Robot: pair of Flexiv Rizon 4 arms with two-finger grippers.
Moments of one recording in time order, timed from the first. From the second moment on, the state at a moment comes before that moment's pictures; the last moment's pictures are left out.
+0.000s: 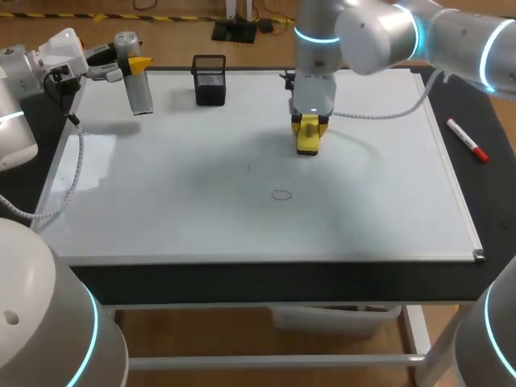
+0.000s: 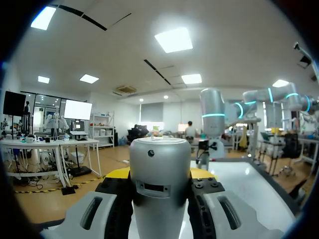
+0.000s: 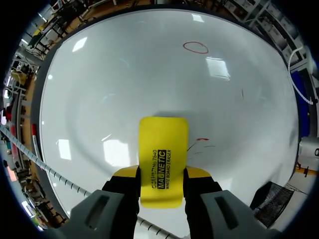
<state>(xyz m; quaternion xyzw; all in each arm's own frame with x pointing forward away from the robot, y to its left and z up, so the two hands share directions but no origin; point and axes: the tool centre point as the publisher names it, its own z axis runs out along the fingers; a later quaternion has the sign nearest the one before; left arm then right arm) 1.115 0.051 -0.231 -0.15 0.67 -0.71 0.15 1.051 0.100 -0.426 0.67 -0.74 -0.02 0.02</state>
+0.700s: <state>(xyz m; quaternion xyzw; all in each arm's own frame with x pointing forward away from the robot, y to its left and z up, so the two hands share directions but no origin) 1.115 0.051 -0.231 -0.15 0.67 -0.71 0.15 1.036 0.179 -0.414 0.74 -0.68 -0.01 -0.01</state>
